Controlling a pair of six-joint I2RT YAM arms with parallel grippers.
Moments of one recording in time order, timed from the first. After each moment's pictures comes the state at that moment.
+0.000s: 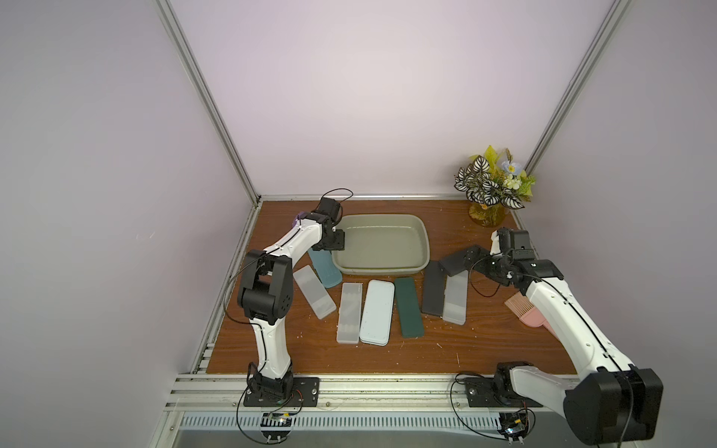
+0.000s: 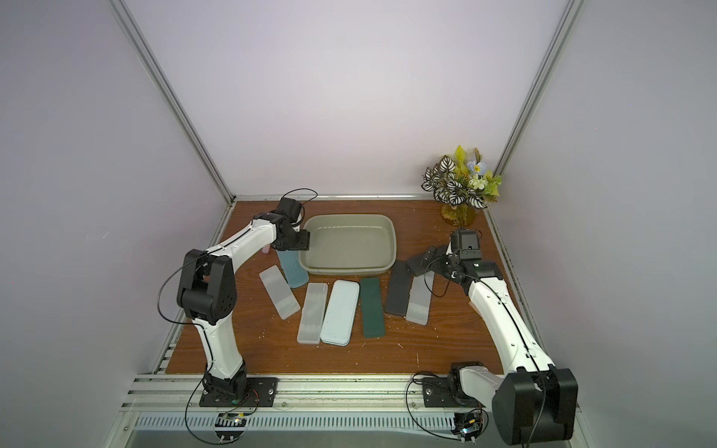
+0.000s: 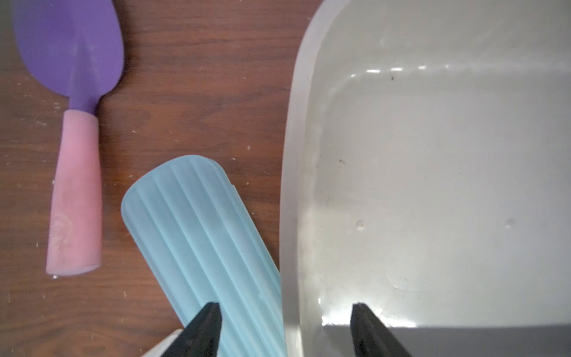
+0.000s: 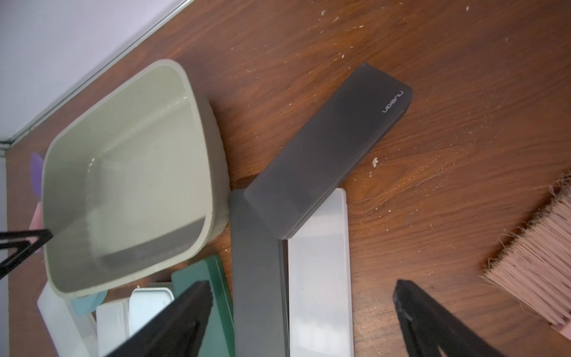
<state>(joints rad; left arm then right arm) -0.26 1.92 1.52 -0.74 -0.07 -0.26 0.08 1.19 0.98 -0.70 -0.05 0.55</state>
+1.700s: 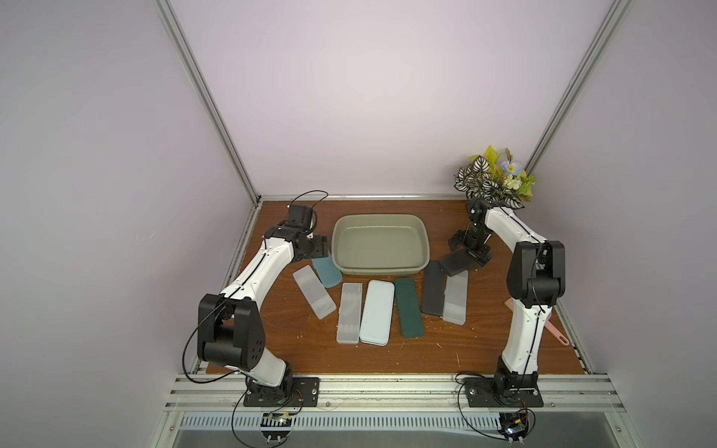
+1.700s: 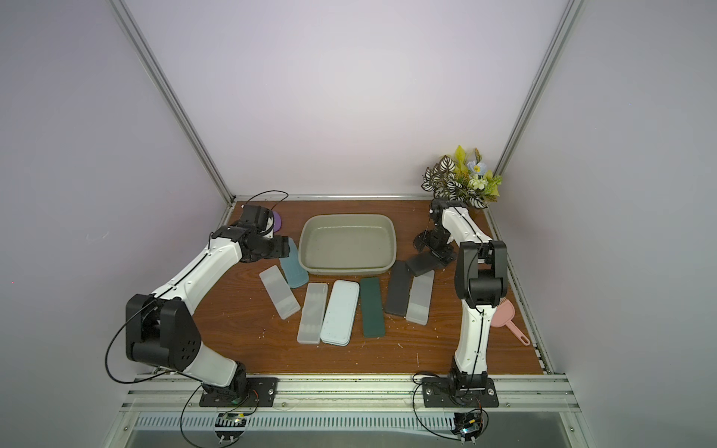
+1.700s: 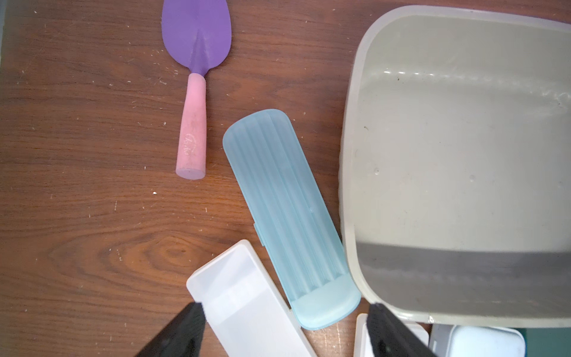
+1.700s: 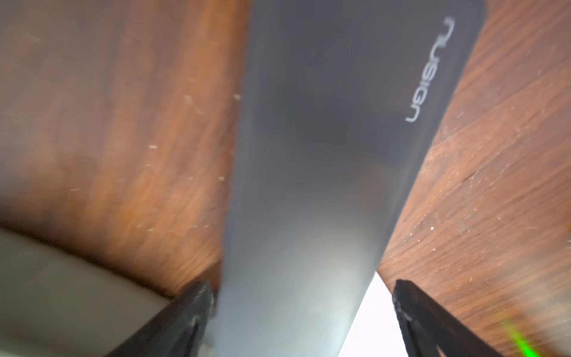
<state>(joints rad) -0.15 1.55 1.25 -0.75 -0.02 -0.24 0.07 2.09 1.72 -1.20 -0.02 0.91</state>
